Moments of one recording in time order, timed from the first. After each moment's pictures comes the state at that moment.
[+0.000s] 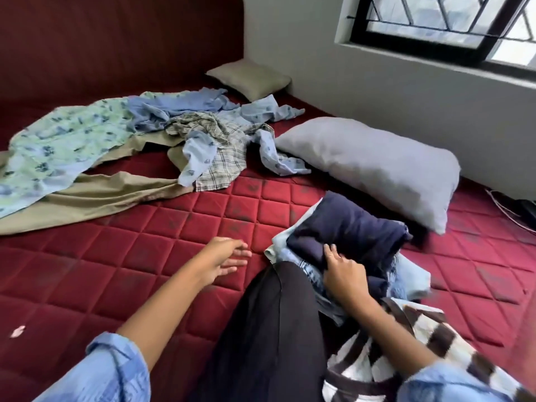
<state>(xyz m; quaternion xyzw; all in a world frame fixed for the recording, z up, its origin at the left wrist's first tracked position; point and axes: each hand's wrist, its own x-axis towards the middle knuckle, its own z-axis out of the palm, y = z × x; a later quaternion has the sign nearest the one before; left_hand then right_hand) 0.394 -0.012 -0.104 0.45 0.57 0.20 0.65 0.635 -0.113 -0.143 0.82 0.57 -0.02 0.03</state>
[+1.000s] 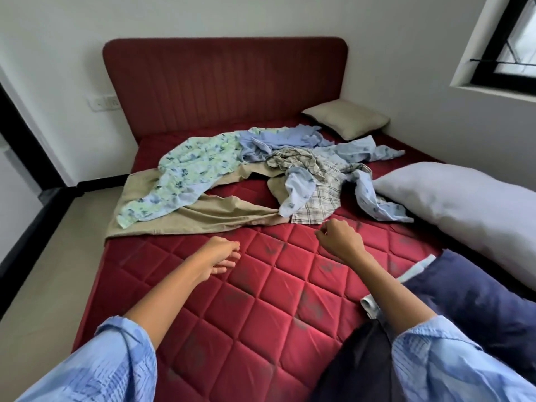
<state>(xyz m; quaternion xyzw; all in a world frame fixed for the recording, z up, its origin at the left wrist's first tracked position) 0.198 0.033 -0.049 0.45 0.69 0.26 0.51 0.464 0.069 -0.057 0.73 0.66 -0.11 -0.16</state>
